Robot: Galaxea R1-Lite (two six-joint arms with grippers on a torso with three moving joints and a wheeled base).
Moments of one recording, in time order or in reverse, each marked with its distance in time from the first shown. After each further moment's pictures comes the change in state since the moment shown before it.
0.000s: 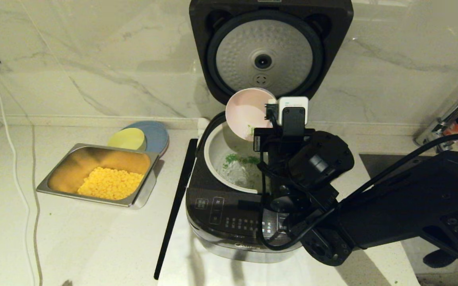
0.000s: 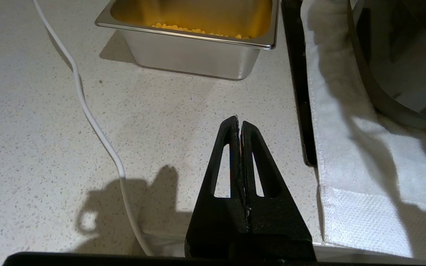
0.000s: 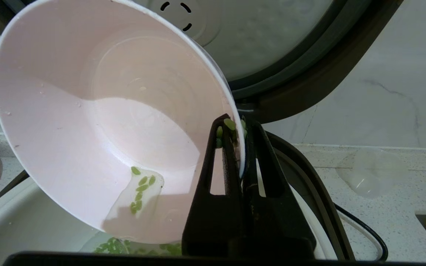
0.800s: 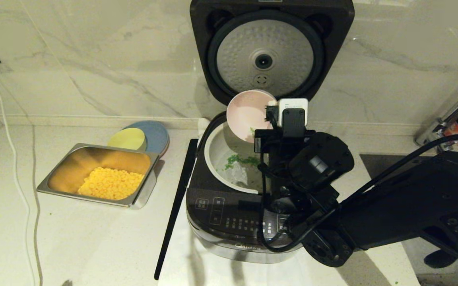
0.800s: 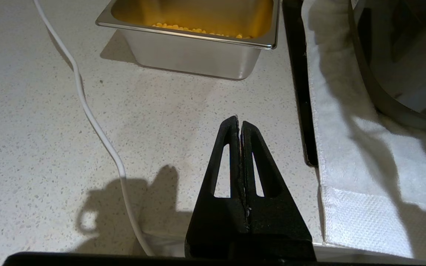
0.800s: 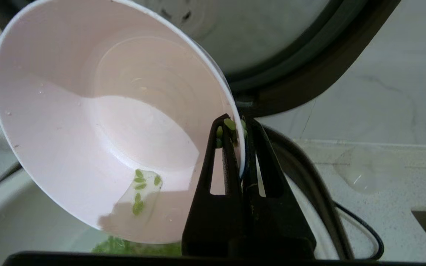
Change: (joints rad) left arm 0.000 0.000 0.000 0.000 0.000 0.000; right arm 0.000 -0.002 0.014 0.000 -0.009 -0.005
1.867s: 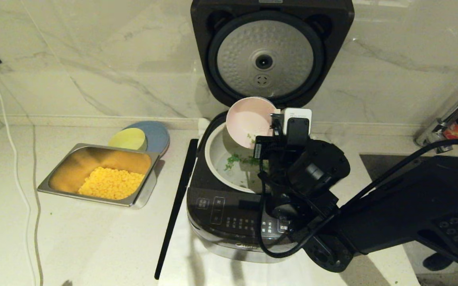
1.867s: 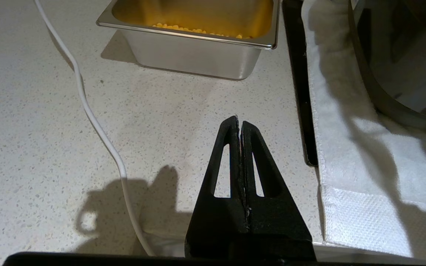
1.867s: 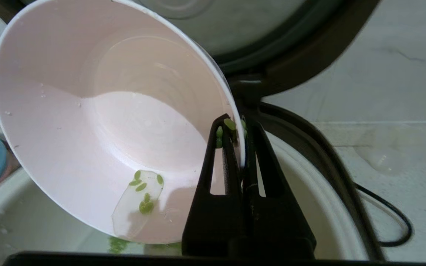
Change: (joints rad) left arm 0.000 0.000 0.000 0.000 0.000 0.000; right arm -0.009 0.004 0.055 0.003 0.015 0.129
